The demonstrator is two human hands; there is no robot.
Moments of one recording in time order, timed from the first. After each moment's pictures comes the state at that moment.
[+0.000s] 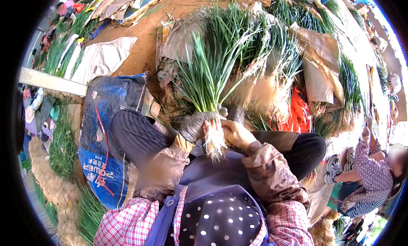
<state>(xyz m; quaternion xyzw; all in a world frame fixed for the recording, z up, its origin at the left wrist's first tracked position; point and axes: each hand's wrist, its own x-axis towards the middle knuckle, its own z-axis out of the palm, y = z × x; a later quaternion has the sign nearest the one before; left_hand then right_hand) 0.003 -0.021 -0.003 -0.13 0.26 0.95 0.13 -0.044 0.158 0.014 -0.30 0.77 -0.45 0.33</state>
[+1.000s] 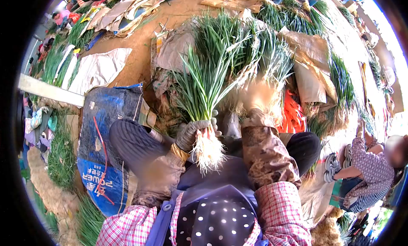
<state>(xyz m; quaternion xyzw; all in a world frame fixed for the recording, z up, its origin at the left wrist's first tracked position) 0.014 -0.022 0.025 -0.10 0.21 0.96 0.16 -0.171 0.164 -0.027 0.03 0.97 -0.22 0.06</state>
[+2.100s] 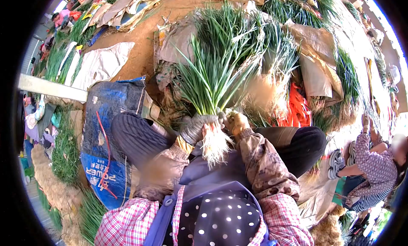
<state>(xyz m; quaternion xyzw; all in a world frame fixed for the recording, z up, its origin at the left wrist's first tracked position) 0.010 -0.016 -0.005 -0.12 0.26 0.94 0.18 -0.071 0.144 -0.059 0.41 0.38 -0.75 0.33</state>
